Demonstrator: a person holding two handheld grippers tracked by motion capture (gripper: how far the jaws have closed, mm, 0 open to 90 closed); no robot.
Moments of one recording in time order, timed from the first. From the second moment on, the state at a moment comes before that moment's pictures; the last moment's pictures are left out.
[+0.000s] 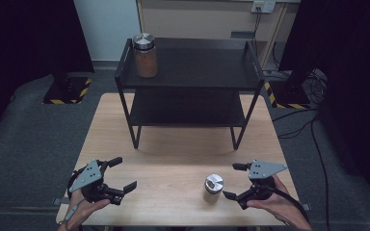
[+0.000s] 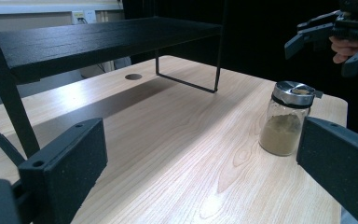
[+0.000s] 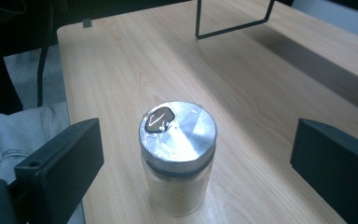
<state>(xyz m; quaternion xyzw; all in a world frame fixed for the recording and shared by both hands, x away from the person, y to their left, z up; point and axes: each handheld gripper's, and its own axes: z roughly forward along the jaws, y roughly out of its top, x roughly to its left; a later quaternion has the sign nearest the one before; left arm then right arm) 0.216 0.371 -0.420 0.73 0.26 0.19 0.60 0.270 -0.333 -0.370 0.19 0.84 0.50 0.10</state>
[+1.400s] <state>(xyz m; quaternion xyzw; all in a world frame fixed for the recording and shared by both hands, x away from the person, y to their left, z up) 0.215 0.369 -0.419 0.73 0.26 0.19 0.60 0.306 -0.298 -0.383 0.14 0.86 0.49 0.06</state>
